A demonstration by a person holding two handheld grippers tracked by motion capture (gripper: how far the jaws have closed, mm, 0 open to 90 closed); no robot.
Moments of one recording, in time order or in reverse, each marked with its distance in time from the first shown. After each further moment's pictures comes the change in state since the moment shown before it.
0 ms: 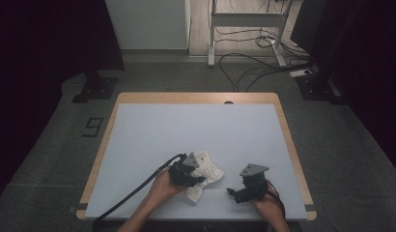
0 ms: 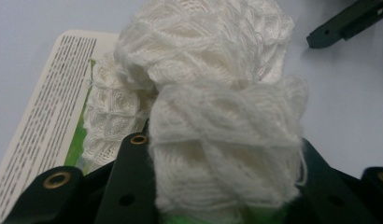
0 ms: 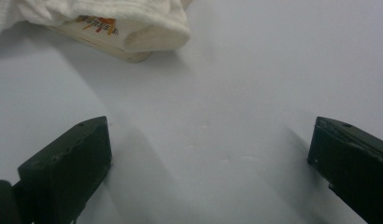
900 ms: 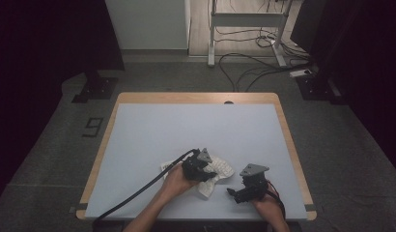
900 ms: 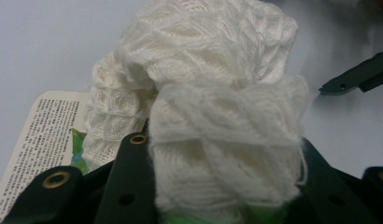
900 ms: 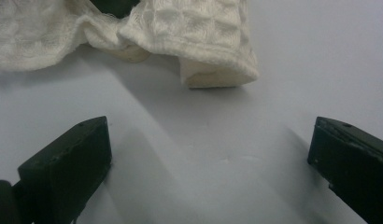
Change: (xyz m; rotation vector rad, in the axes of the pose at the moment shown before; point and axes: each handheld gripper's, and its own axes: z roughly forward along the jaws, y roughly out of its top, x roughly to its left) left arm 0.001 0.030 0.027 -0.004 -0.014 0.025; right arm 0.000 0.000 0.000 -0.001 -0.001 0.000
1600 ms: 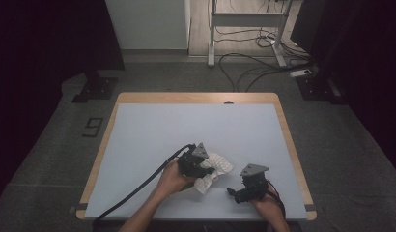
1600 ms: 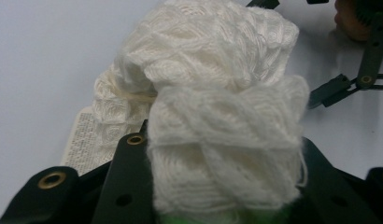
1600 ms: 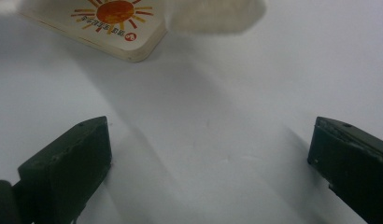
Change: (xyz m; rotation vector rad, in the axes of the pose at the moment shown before) left arm -0.001 0.012 -0.035 -0.047 0.017 0.003; right arm 0.000 0.000 0.000 -0.001 0.000 -0.001
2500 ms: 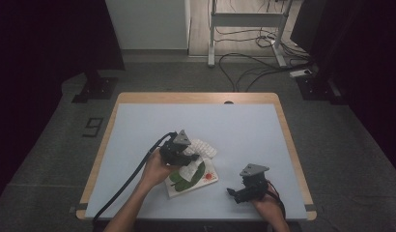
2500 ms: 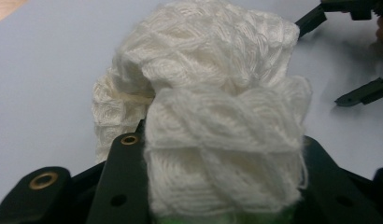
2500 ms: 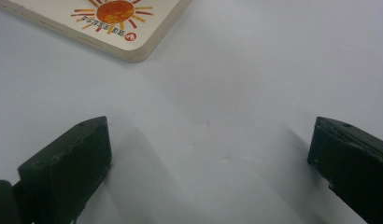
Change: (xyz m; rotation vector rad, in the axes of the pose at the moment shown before) left arm 0.033 -0.006 -0.051 -0.018 0.123 -0.041; right arm 0.000 0.000 0.000 0.000 0.000 0.000
